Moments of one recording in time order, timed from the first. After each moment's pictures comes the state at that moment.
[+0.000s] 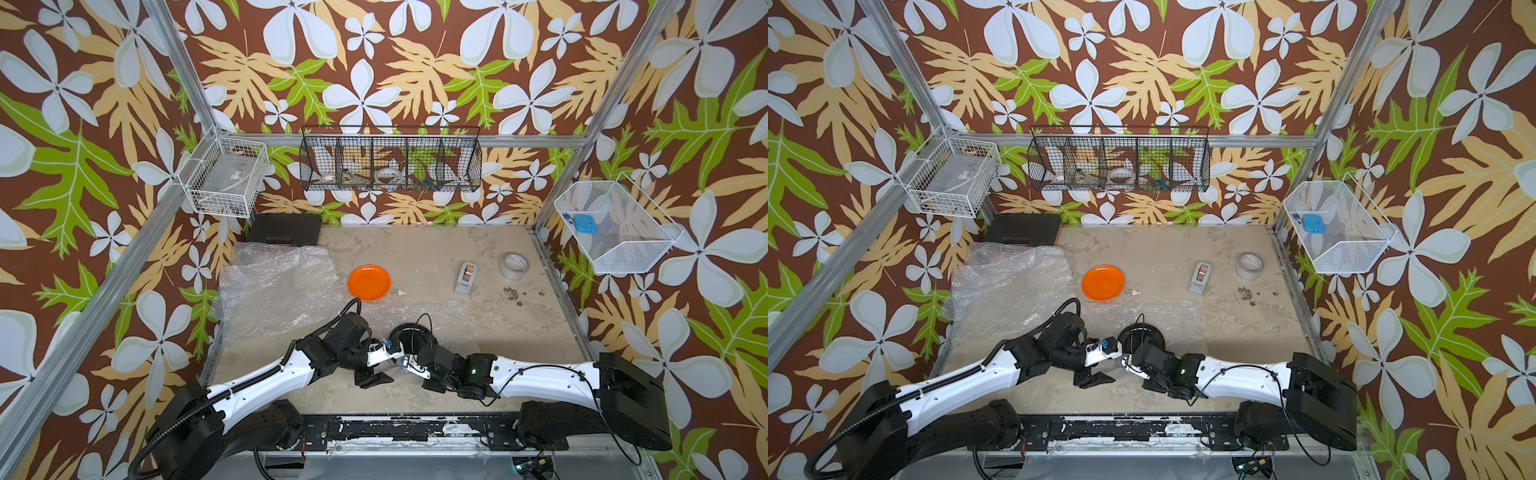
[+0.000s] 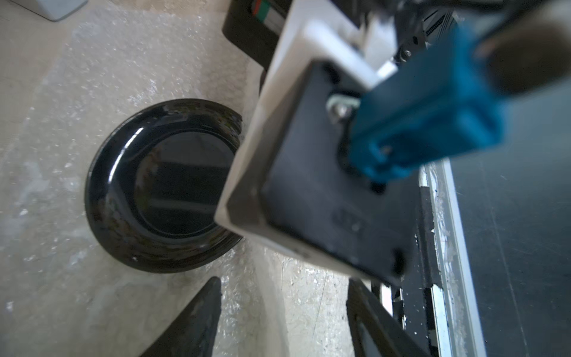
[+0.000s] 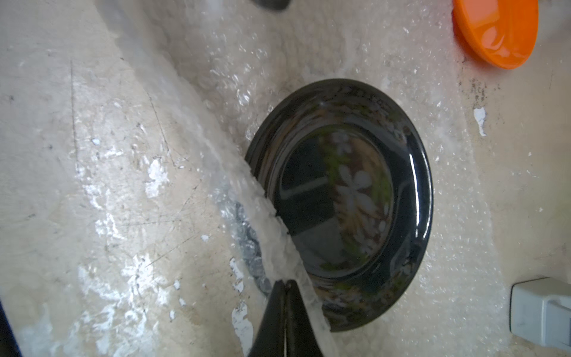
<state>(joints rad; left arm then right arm) -0.77 1.13 0.56 -0.33 0.53 0.46 1.13 1.32 0.60 -0.28 0.25 -0.31</state>
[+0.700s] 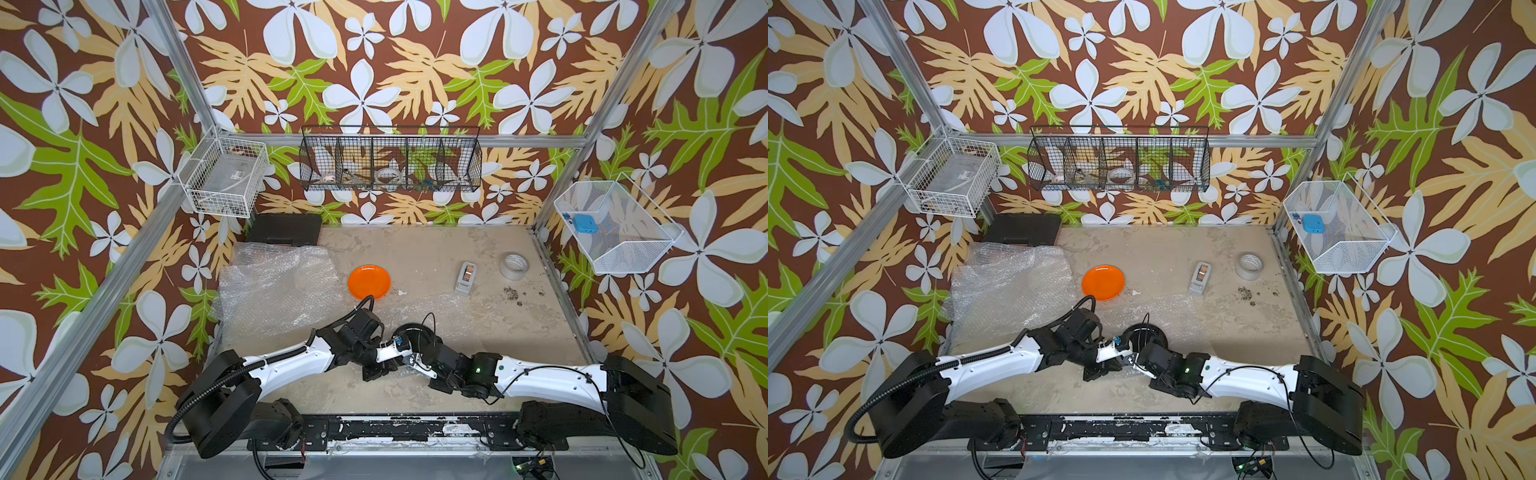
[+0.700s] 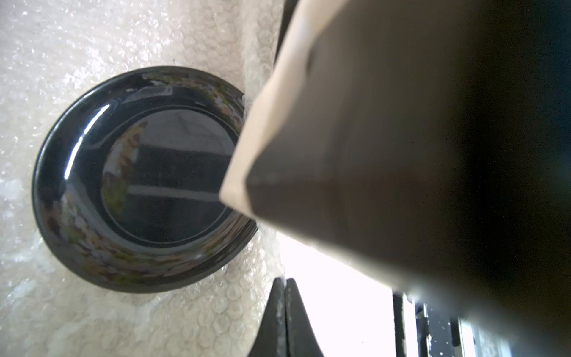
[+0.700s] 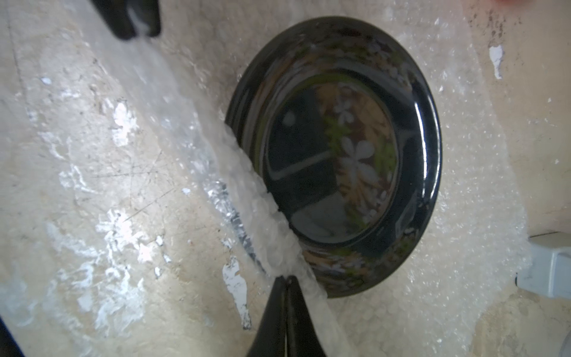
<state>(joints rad) -0.77 1.33 0.63 -0.30 0.52 0.48 1.10 1.28 0.59 -0.37 0.26 -0.27</state>
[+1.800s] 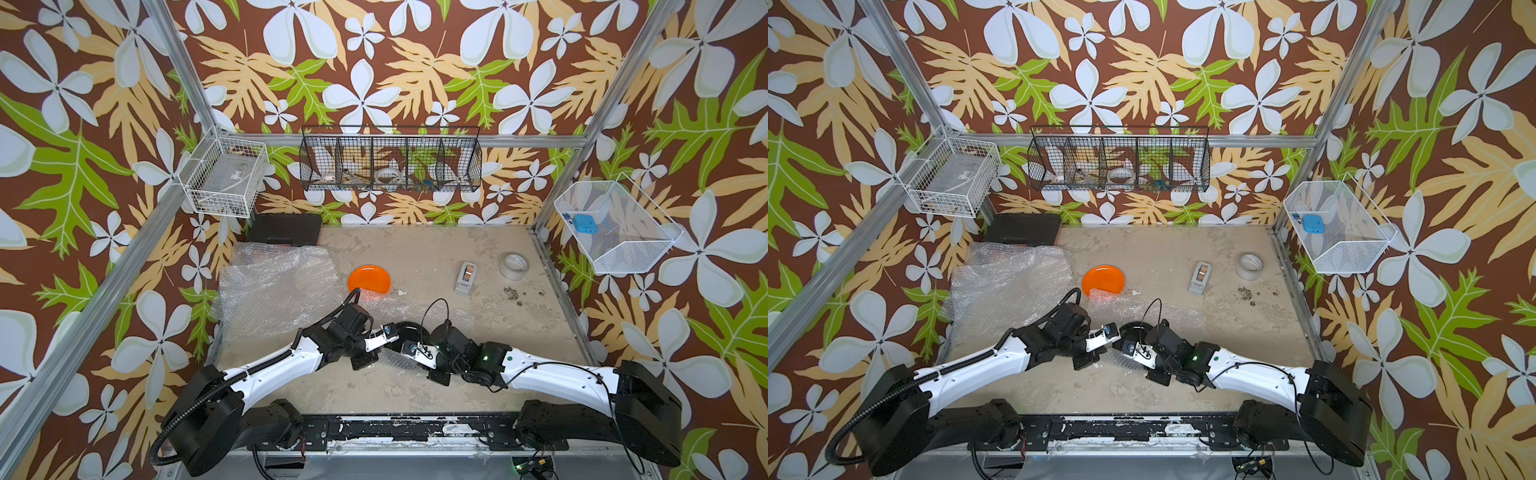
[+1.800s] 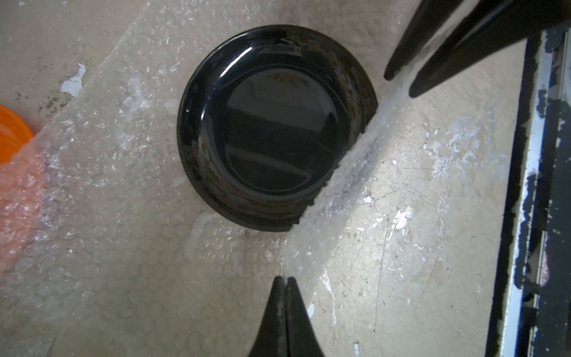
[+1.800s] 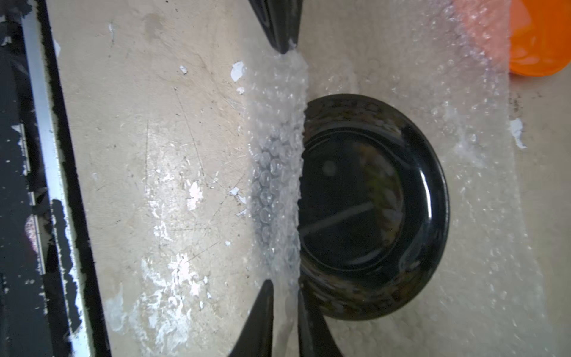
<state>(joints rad) -0.69 1.24 0.64 -0.38 0.27 0.49 0.96 1.25 0.62 -0.30 -0.07 -0.34</state>
